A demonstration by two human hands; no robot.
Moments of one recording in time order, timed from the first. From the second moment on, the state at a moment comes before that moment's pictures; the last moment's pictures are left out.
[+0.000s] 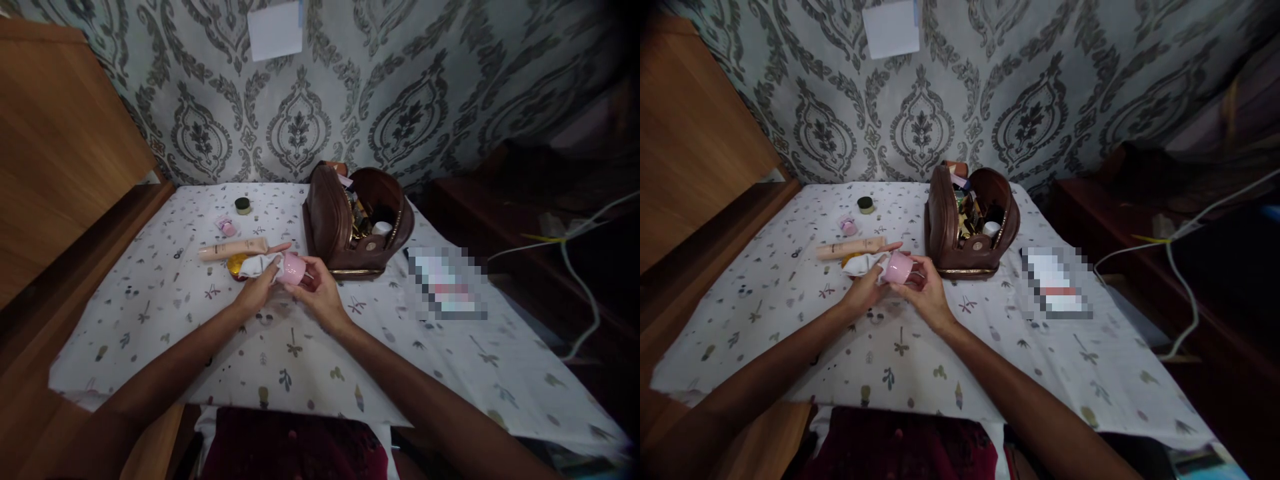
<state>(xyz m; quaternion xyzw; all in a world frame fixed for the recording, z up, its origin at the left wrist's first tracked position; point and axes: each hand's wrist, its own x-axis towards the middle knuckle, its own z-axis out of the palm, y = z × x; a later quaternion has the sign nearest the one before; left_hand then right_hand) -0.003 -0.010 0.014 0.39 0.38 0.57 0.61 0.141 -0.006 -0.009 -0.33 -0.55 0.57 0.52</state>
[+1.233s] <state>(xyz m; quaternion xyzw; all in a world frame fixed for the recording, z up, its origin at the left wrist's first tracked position) 0.021 0.018 0.086 0.58 0.50 0.48 0.42 0.297 0.063 0.110 -0.43 -0.64 0.19 0.61</state>
